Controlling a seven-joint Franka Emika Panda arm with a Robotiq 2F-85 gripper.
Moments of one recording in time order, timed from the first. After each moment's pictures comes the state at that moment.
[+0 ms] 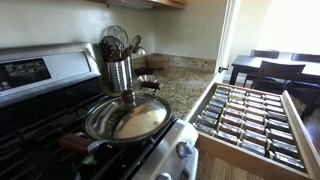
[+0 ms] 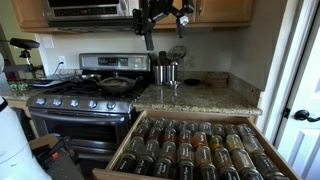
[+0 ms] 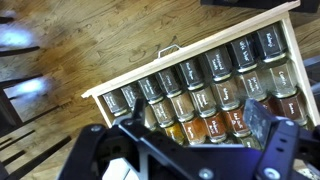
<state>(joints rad) -0.21 -0.65 -0.20 -2.47 -0.41 1.89 -0.34</state>
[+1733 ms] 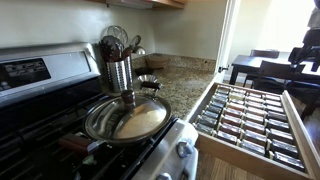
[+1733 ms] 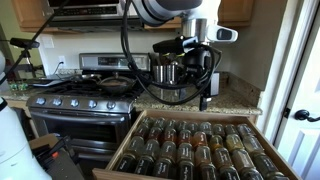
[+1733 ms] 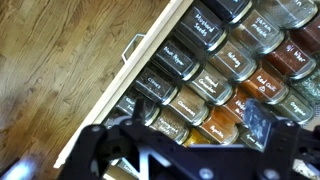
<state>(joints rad) -0.24 -0.11 -0.34 -2.39 -0.10 2.26 -0.12</state>
